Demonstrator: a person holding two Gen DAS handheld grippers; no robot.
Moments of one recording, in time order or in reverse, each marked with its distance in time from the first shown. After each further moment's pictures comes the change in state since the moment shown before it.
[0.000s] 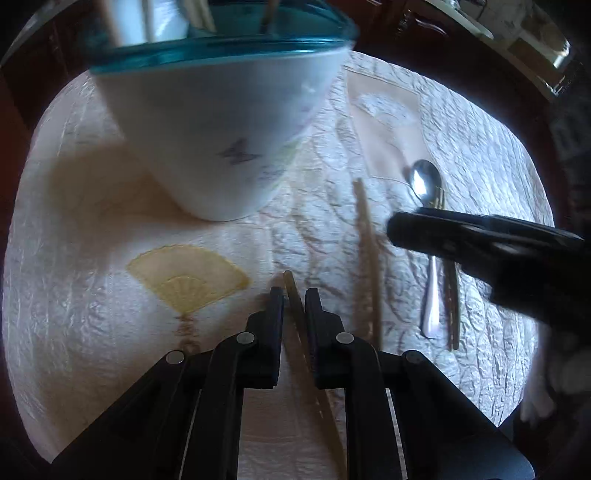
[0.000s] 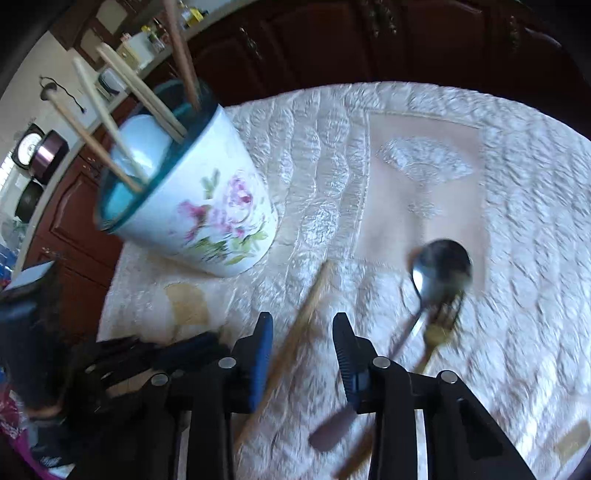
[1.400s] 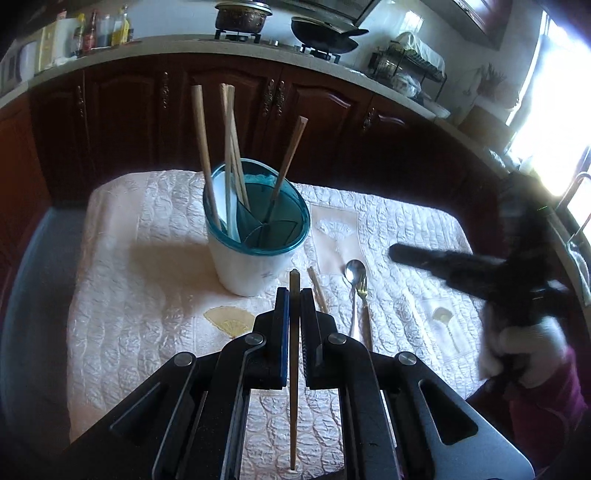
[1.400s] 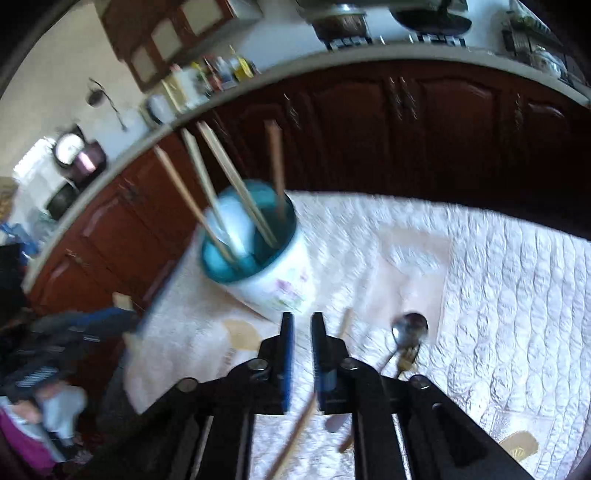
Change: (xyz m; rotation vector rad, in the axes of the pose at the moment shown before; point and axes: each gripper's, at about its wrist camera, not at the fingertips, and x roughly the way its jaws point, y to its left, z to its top) left arm -0.175 0.021 -0.020 -0.012 -0.334 -0.109; right arm -0.109 0.027 -0.013 -0.120 -0.217 -0.002
